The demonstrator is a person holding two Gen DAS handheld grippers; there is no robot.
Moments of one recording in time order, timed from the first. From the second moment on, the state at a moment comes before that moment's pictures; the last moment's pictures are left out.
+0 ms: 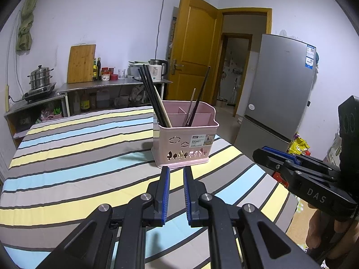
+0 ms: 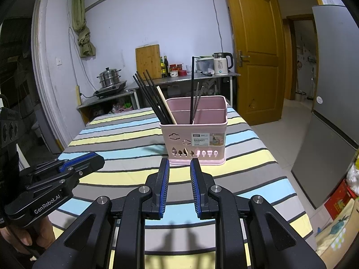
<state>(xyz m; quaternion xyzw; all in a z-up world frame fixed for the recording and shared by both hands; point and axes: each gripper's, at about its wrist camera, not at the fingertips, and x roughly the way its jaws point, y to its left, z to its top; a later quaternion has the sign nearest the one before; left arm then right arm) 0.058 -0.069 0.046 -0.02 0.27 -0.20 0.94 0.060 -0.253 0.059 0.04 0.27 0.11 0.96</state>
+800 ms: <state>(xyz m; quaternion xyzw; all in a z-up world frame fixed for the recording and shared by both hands) 0.059 -0.069 0.041 -0.02 0.27 -0.21 0.94 0.060 -0.248 0.053 0.04 0.27 0.11 0.96</state>
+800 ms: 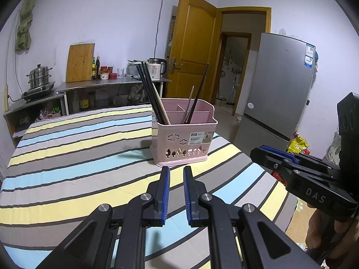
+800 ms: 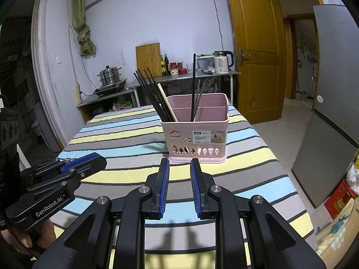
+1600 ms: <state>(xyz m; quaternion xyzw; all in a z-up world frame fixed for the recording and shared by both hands) 0.056 -0.076 0.037 -0.01 0.28 -0.22 0.94 0.061 -0.247 0.052 0.04 0.28 0.10 0.95</state>
